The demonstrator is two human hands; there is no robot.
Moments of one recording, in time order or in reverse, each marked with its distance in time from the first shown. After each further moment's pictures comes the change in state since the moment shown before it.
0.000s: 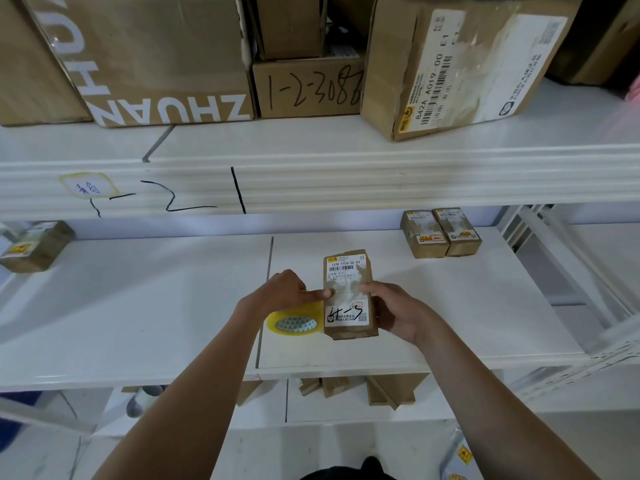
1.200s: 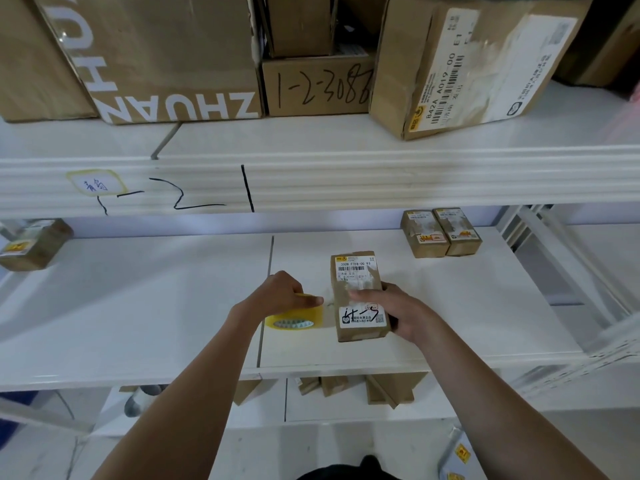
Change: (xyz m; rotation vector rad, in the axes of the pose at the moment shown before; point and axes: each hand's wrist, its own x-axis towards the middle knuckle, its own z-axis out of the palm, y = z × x) left_hand 0.000 -0.022 0.002 -0.060 0.021 0.028; right_hand 0.002 0.000 0.008 -0.128 0.017 0.002
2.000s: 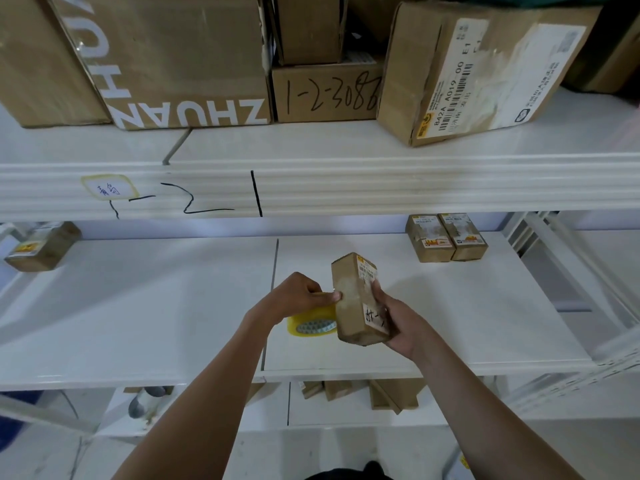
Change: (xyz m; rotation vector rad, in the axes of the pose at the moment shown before) left_hand -0.008 0.023 0.005 -0.313 -0.039 0.041; right_hand 0.004 0.022 0.005 0.457 0.063 0.028
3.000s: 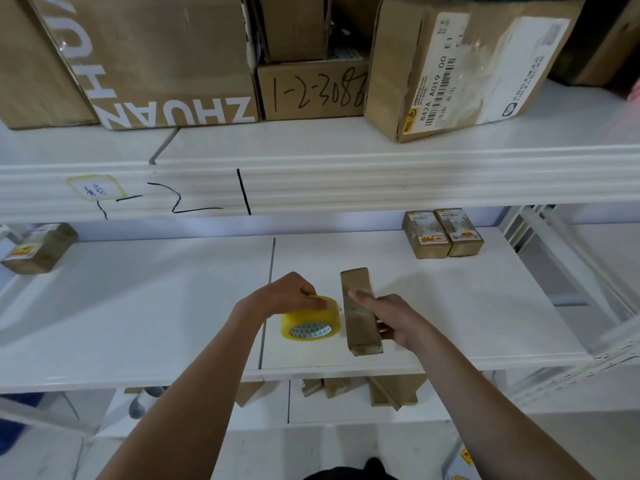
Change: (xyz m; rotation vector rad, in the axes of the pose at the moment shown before) left_hand -0.001 0.004 -0.012 0.216 -0.135 0.004; right_hand 0.002 -0.008 -0.002 -0.682 0.216 0.005
